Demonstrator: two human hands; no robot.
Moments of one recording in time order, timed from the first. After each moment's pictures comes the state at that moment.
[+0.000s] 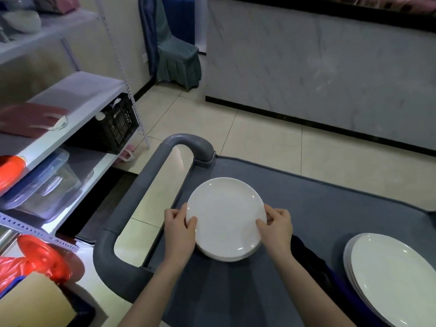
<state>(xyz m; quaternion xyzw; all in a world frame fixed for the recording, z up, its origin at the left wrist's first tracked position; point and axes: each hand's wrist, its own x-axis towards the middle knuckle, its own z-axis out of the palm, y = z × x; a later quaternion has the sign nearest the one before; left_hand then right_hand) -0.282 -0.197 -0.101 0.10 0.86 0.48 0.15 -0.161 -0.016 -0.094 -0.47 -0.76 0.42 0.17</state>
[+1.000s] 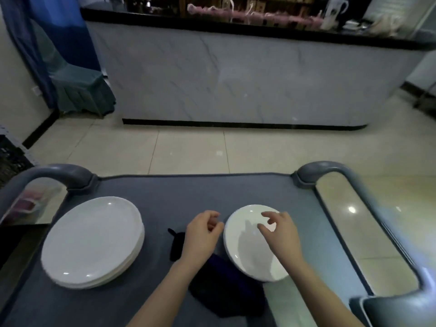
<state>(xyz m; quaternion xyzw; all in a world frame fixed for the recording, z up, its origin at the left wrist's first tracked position) -0.069 0.031 -0.074 0.37 0.77 0.45 0.26 0.106 0.143 -0.060 -0.54 -0.77 0.27 0.19</state>
